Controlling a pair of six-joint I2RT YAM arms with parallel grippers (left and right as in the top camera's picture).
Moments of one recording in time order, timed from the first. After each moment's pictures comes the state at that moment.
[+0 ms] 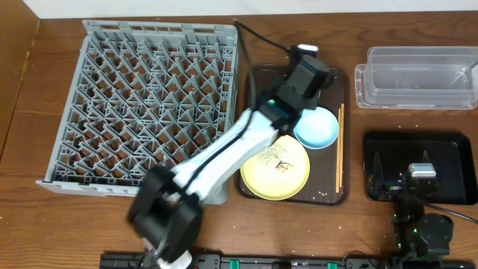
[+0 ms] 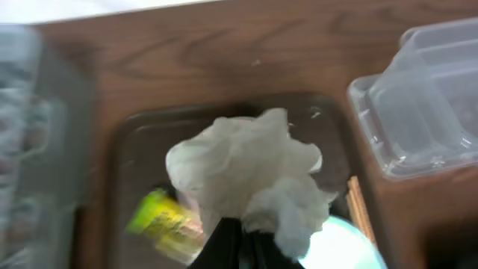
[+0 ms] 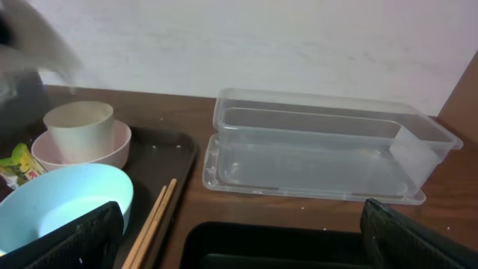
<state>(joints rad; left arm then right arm) -0.72 1.79 1.48 -0.46 -0.32 -0.39 0.03 0.01 0.01 -0.07 0.03 -0.06</state>
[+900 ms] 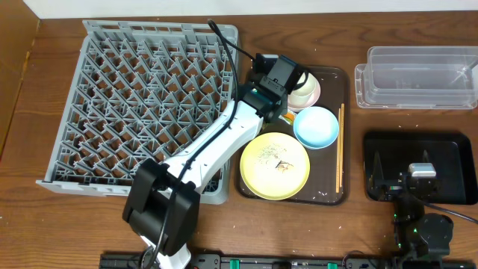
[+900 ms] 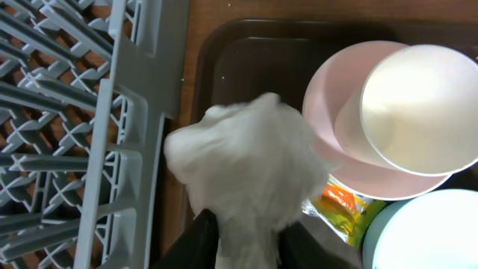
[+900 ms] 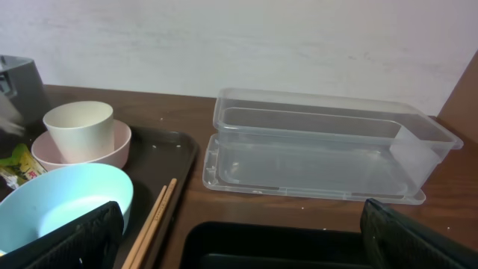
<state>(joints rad) -0.62 1.84 1.48 -0.71 -0.37 -0.52 0.03 0.01 0.01 -0.07 0.03 -0.06</state>
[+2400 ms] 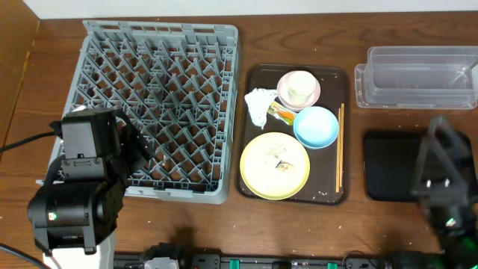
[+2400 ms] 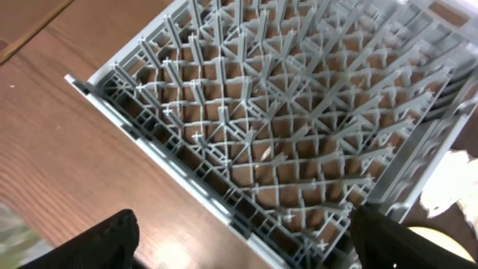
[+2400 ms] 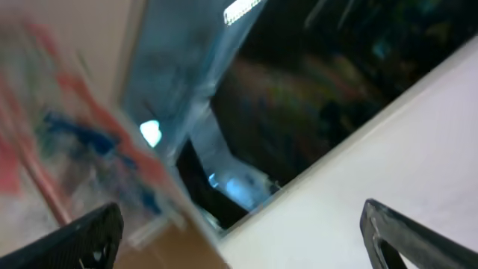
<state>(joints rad) 0.04 1.02 1.48 -1.43 -0.32 -0.52 0.04 0.33 0.48 0.42 -0.29 1.05</state>
